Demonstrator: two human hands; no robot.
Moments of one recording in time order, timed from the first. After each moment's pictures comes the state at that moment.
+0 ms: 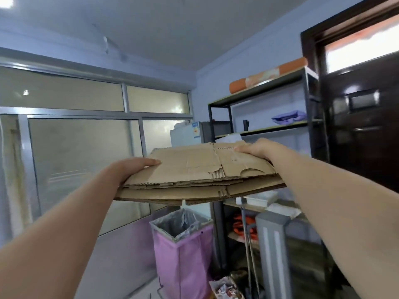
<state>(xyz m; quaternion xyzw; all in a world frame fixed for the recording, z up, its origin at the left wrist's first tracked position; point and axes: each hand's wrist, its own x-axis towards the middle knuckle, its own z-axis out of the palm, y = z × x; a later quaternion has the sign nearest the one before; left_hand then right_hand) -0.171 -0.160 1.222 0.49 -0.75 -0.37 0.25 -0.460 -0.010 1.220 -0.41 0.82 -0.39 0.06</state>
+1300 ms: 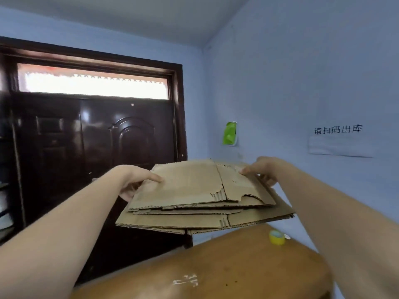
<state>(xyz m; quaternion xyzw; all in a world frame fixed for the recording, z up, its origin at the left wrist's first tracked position) -0.503 0.686 1.170 0.05 -0.93 -0.36 -0.11 -0.460 1.014 1.164 0.19 0.92 -0.34 -0.05</state>
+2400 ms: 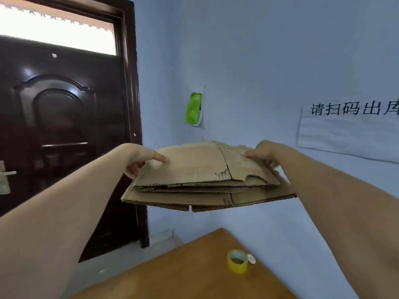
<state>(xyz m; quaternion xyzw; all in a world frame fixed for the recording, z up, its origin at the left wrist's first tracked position) -0.881 1.081 1.130 -0.01 -0.94 -0.32 -0.12 -0.803 1.398 1.131 0.21 0.93 -0.28 -0.07</state>
